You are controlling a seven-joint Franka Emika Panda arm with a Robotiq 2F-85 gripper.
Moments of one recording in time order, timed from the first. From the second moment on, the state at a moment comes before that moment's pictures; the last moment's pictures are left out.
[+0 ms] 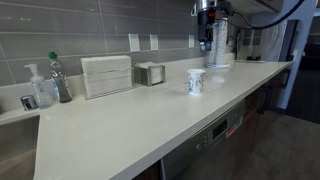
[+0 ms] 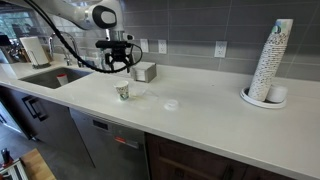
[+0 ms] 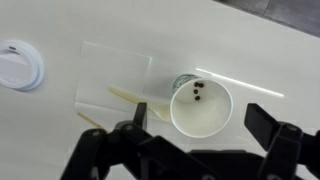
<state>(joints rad) 0.02 0.15 0.09 -1.77 -0.03 1.86 -0.39</state>
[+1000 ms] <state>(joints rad) -0.02 -0.41 0.02 -2.20 -0.04 1.92 0.02</state>
